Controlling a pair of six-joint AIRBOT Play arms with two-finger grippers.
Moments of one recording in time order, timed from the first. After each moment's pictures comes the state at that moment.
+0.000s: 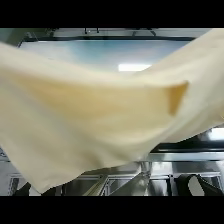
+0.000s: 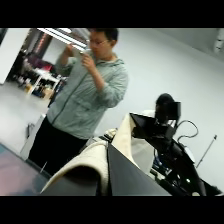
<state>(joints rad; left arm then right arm) 0.70 -0.82 1.07 -0.37 -1.64 -0.95 -0.54 -0.75 1.26 -0.05 1.18 0.89</state>
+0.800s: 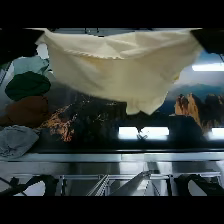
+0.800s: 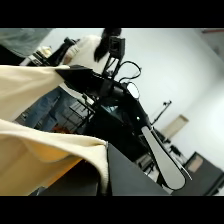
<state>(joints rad) 0.18 -1.27 1.43 -0.26 -1.70 -0.83 -0.19 -0.88 1.26 -0.46 0.94 0.82</state>
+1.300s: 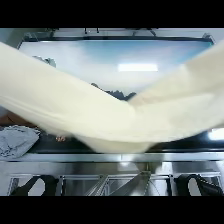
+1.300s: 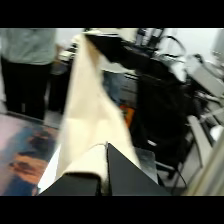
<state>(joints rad) 0.46 -0.92 1.59 -0.26 -1.76 -0.98 -0.38 -0.50 1.30 -0.49 0.83 0.83</state>
